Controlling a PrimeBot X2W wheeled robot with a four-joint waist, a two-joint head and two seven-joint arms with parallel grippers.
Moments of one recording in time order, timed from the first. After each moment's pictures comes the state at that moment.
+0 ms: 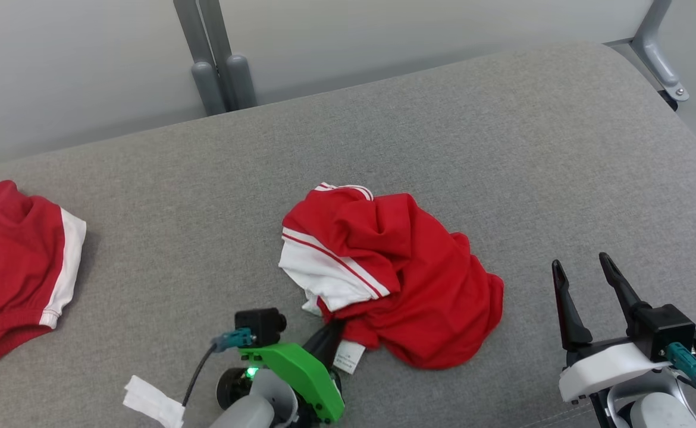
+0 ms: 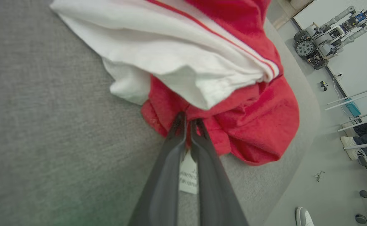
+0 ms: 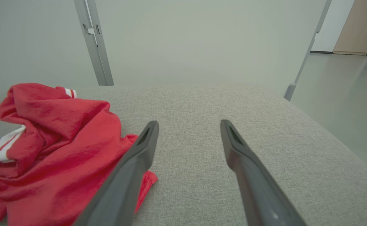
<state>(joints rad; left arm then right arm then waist) -0.36 0.05 -0.78 0.70 -0.96 -0.10 -0.12 -0.02 -0.10 -0.02 0.17 0.07 0.13 -0.26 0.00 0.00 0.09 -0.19</state>
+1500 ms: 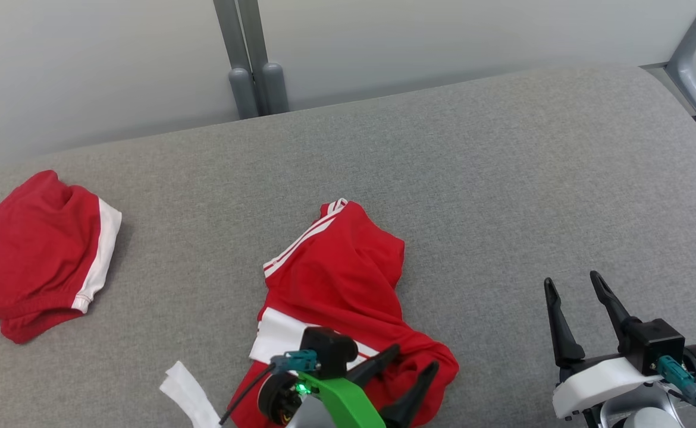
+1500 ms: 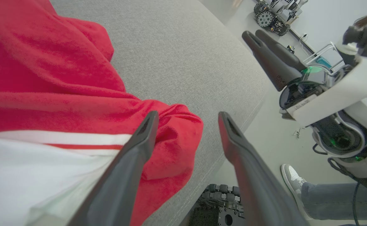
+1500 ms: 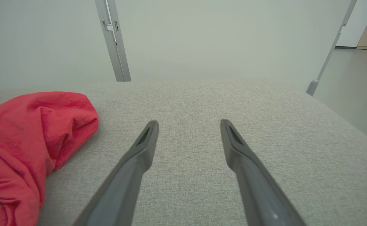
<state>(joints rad) -0.27 0.21 -0.98 0.12 -0.88 0.07 0.10 0.01 -0.09 0.00 0.18 0.07 0.13 -0.26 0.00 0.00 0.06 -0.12</state>
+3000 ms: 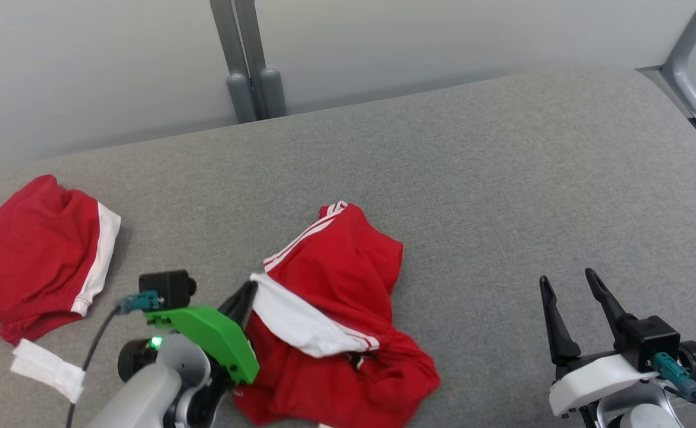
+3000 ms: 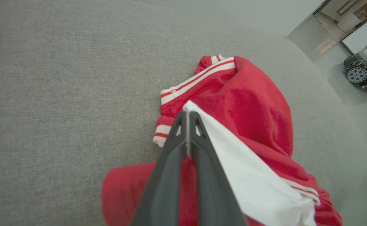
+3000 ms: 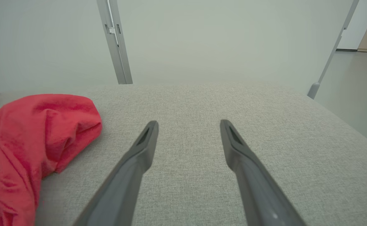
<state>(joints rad) -0.35 0.35 -0.71 0.36 -1.03 0.09 0.04 0.00 -0.09 0.01 0.19 0.07 0.13 -0.26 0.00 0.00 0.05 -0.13</state>
